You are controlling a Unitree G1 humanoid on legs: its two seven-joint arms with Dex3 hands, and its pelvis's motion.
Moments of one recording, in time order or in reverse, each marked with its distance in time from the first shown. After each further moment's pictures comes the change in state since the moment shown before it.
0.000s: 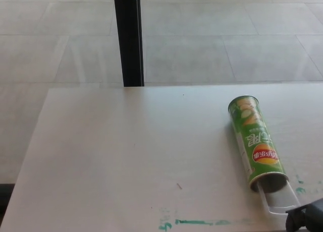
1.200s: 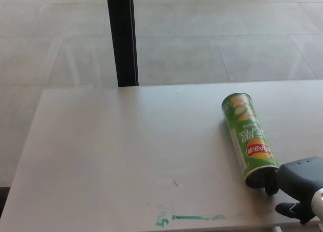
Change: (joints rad) left_arm 0.012 0.003 -0.012 -0.004 -0.001 -0.012 -0.007; right_arm -0.366 0.151 0.181 0.349 -0.074 0.134 -0.020
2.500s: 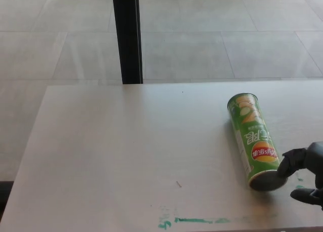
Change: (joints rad) left_arm 0.013 -0.001 0.004 0.002 0.000 -0.001 -0.006; right_arm 0.112 -0.118 -0.275 -0.412 0.290 0.061 0.289
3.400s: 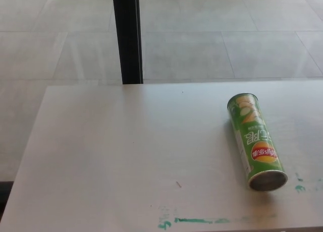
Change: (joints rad) left_arm 0.000 -0.002 0.000 0.002 0.001 0.000 0.000; right_arm -0.028 -0.061 -0.695 0.229 0.304 -0.012 -0.010
